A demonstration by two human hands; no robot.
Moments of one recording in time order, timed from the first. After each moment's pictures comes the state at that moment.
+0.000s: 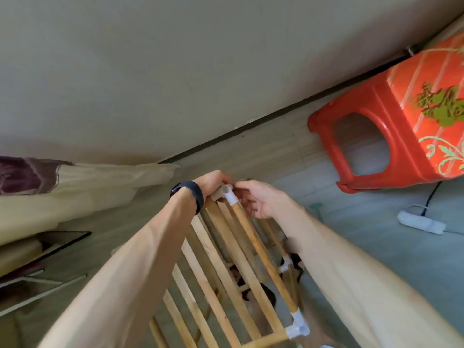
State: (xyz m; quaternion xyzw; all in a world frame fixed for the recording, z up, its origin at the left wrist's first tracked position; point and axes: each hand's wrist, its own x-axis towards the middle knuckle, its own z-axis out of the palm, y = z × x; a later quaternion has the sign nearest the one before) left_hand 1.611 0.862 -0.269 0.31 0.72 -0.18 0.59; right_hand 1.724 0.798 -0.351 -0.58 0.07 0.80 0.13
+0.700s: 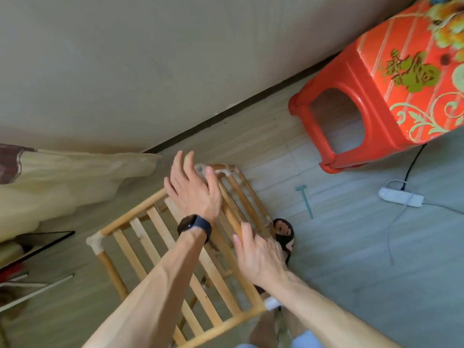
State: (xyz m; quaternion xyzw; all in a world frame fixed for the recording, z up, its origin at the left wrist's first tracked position) left_hand 1.607 0.750 -0.331 0.64 0.75 0.06 0.17; right_hand 1.709 0.605 -0.318 -0.69 -0.59 0.40 0.10
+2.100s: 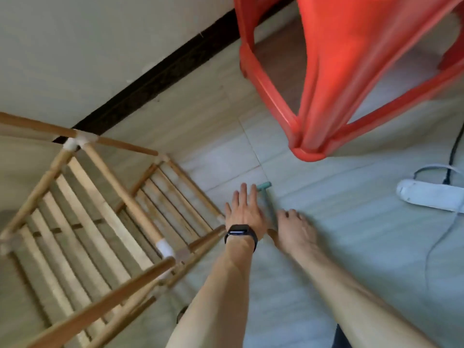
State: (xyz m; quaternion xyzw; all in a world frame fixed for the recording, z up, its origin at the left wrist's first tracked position) left_hand 1.841 0.571 -0.712 0.69 0.60 -0.30 0.29; right_hand 1.942 0.496 -0.757 -0.74 -0.51 0.43 -0.10
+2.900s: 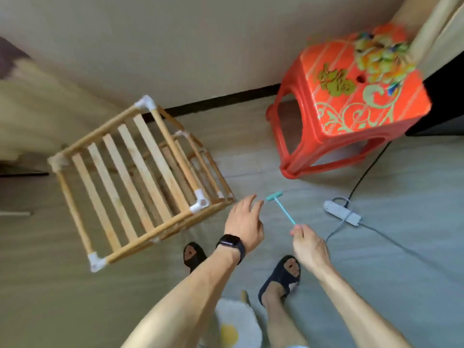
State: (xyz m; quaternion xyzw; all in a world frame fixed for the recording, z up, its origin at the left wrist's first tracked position) left_hand 1.819 0.499 -0.329 0.73 0.58 -0.11 0.34; right_hand 1.984 0.445 -0.320 -0.79 -0.35 0.50 -0.02
